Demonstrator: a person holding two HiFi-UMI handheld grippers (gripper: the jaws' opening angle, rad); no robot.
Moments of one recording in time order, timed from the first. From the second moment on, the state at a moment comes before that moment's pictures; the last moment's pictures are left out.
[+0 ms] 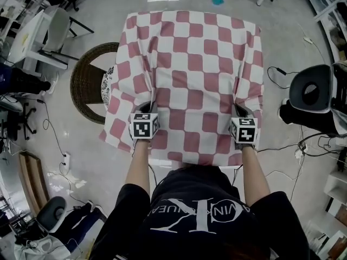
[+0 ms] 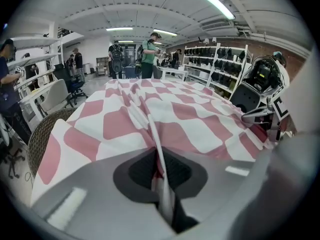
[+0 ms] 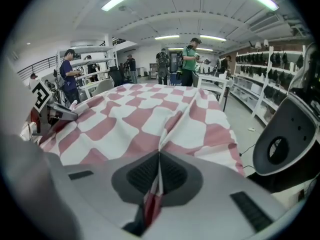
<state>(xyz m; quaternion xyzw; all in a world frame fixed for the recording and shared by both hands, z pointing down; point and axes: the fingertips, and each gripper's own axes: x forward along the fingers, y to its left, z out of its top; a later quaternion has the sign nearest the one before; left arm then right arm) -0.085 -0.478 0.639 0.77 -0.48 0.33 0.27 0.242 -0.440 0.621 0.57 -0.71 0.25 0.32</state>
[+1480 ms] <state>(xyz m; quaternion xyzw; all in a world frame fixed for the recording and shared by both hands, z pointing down) -0.105 -0.297 0.616 0.81 -0.44 0.29 0.27 0.234 -0.261 0.566 0.60 -0.74 0.24 0.19</state>
